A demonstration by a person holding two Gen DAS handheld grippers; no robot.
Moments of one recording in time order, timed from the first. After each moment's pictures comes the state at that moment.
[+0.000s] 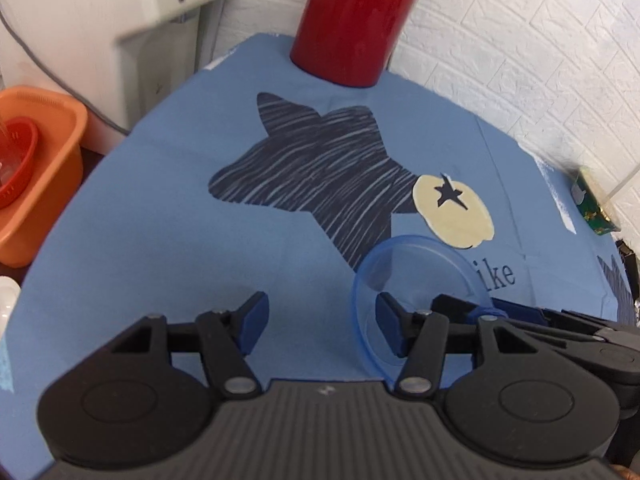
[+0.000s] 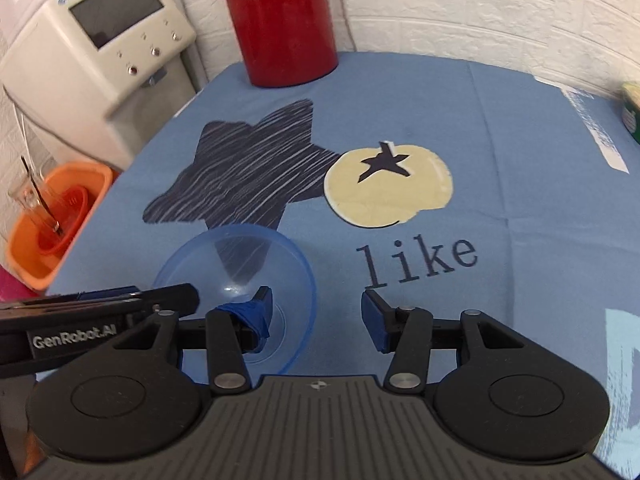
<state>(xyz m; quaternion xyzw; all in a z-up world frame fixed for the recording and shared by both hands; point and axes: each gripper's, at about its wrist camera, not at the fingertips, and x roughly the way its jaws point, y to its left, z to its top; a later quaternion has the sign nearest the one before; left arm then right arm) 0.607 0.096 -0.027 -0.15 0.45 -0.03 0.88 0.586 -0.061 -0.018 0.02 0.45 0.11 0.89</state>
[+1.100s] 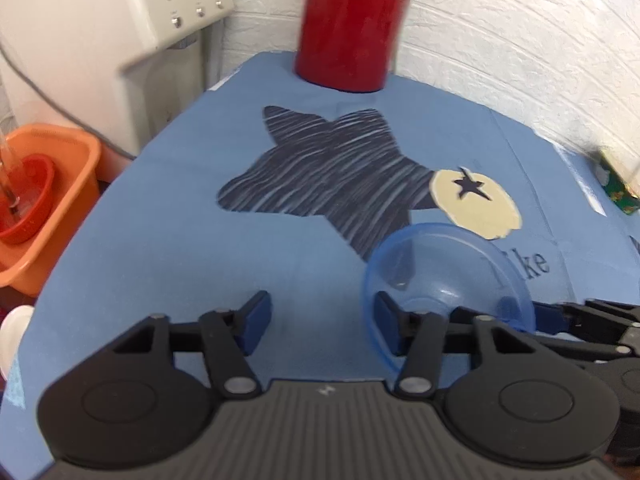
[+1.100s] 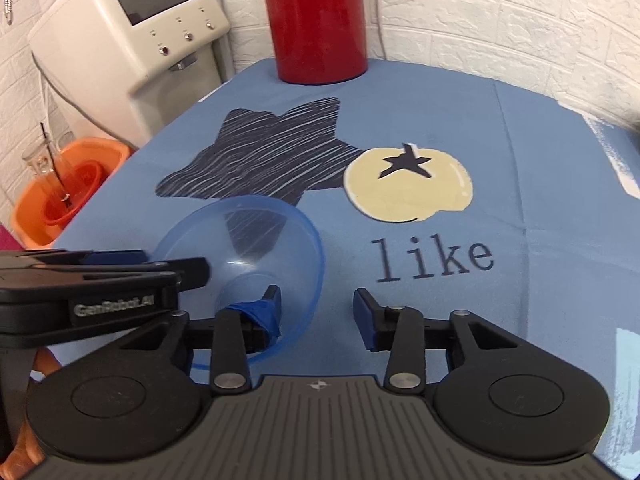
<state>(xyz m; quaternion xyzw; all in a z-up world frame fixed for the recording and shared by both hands) 0.602 0.081 -0.036 -0.09 0.42 -0.01 0.90 0.571 -0.056 -0.027 -0.01 0.42 0.15 0.89</state>
